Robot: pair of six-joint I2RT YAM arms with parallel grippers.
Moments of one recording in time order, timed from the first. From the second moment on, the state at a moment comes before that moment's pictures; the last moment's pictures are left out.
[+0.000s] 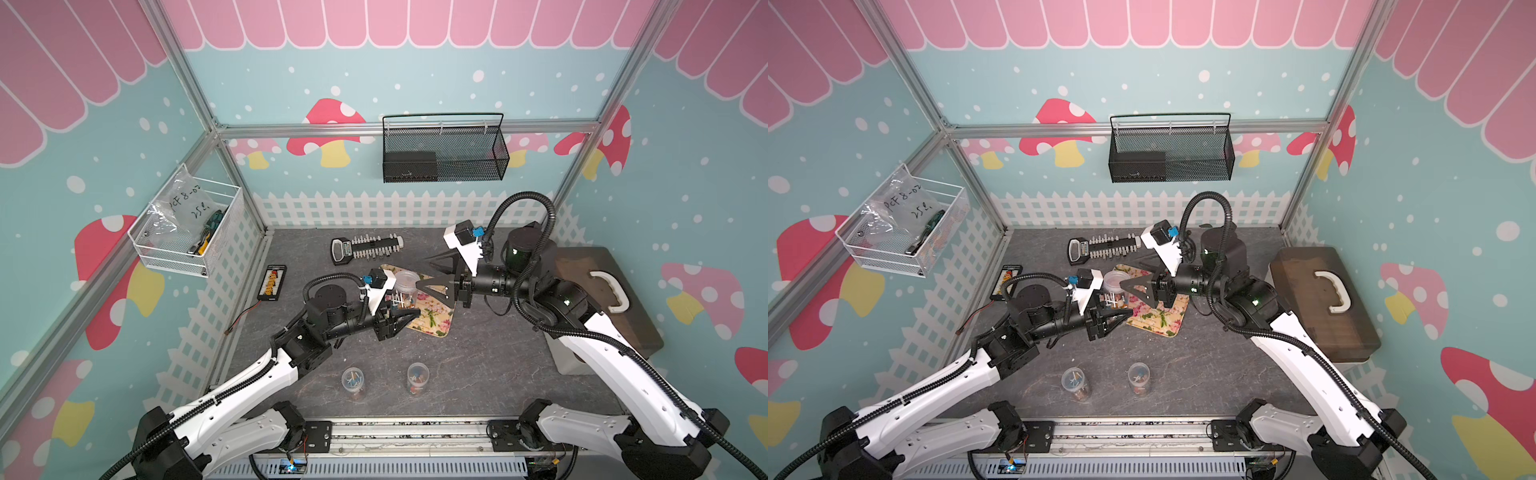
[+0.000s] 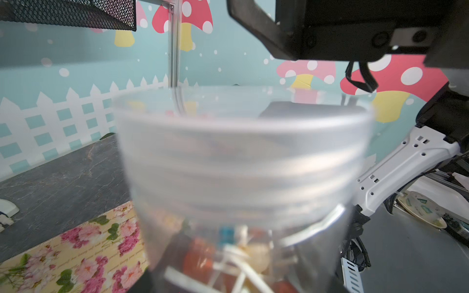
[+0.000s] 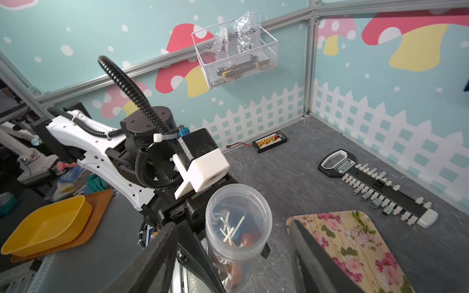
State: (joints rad) left arm -0.72 1.02 0.76 0.14 0.47 -0.17; right arm 0.64 1.14 1.37 -0.45 -0.62 0.10
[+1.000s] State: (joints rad) left arm -0.72 1.04 0.76 0.16 0.44 -0.16; right arm 0.73 1.26 1.39 -0.47 -0.50 0.16
